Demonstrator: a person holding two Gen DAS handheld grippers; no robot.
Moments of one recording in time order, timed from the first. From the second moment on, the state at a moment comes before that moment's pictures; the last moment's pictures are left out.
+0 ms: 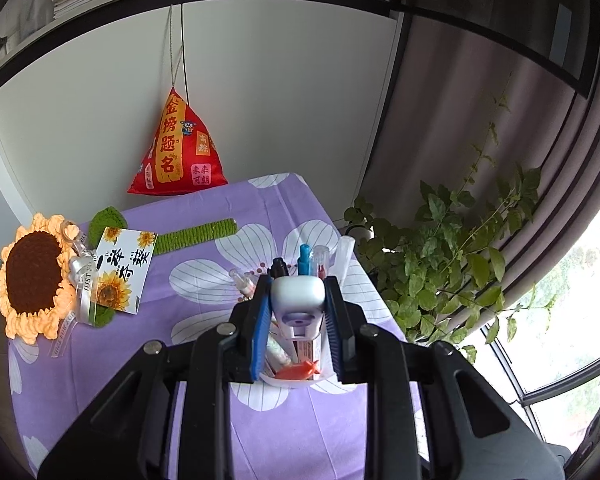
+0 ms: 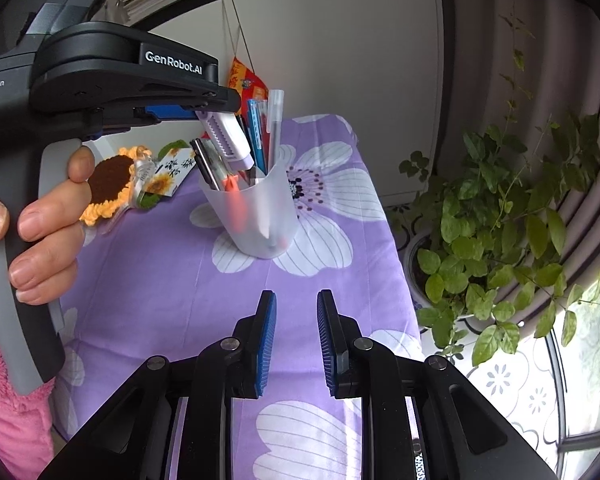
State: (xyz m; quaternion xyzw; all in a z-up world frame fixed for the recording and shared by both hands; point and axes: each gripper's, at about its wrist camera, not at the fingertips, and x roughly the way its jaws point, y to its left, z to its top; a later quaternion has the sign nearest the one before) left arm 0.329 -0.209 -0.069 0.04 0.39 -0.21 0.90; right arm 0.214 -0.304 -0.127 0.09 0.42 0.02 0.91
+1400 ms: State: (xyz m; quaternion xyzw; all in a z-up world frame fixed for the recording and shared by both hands) left arm 0.310 -0.200 -0.065 0.08 0.40 -0.19 0.89; right arm 0.214 -0.301 -0.140 0.10 0.44 0.03 0.89
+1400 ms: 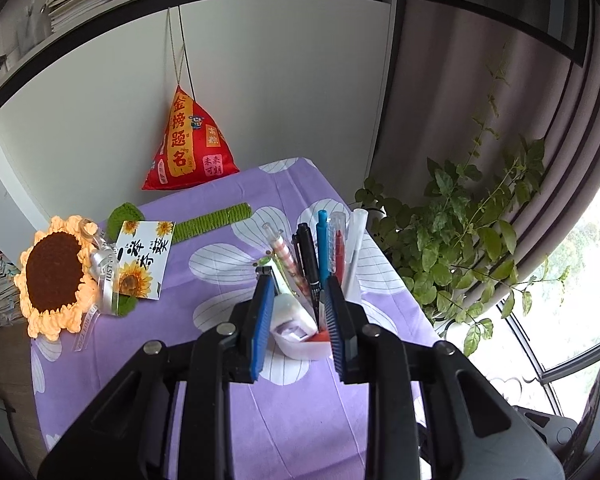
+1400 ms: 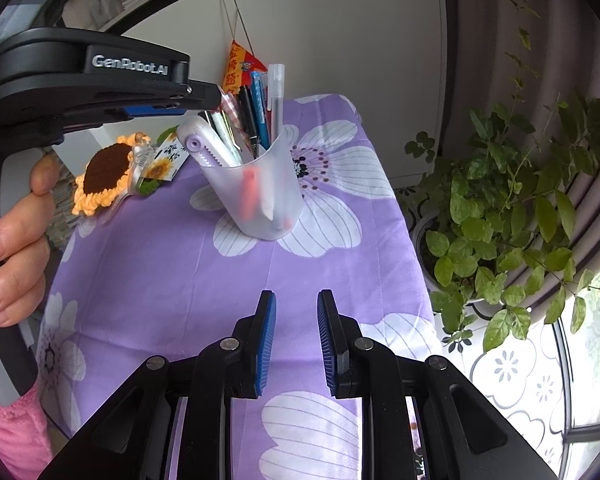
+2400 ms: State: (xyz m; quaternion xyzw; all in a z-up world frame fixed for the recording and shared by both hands) left arm 0.198 -0.112 -0.070 0.07 0.31 -0.13 0.94; right arm 0.193 -0.258 -0.116 0.06 0.42 0.05 0.91
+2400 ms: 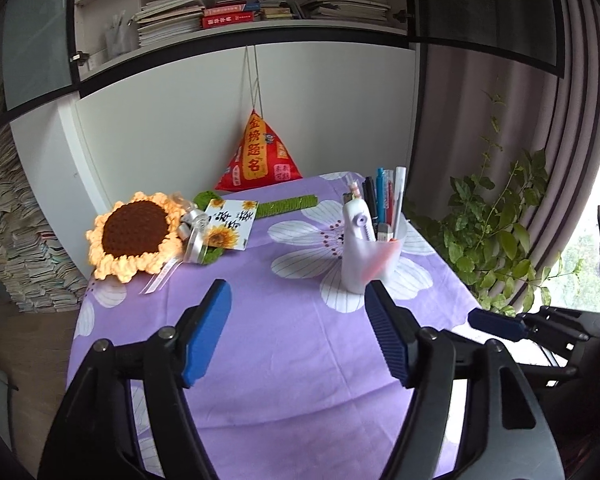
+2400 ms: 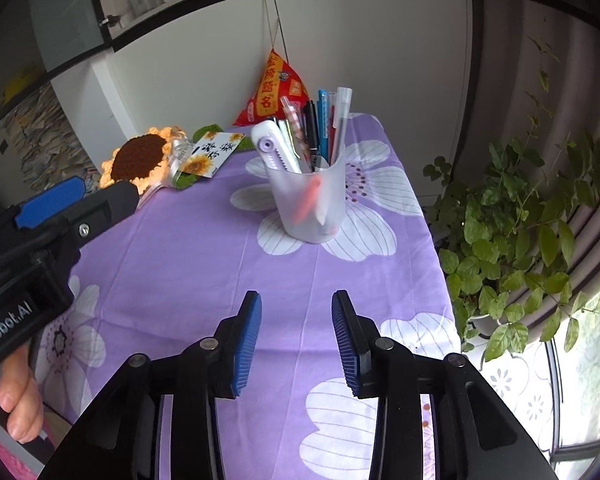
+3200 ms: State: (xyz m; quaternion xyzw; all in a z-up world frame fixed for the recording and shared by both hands) left arm 0.091 -0.056 -0.041 0.03 0.24 -0.08 0.97; right arm 0.099 -0.220 -0.052 0.03 0.32 0.06 0.94
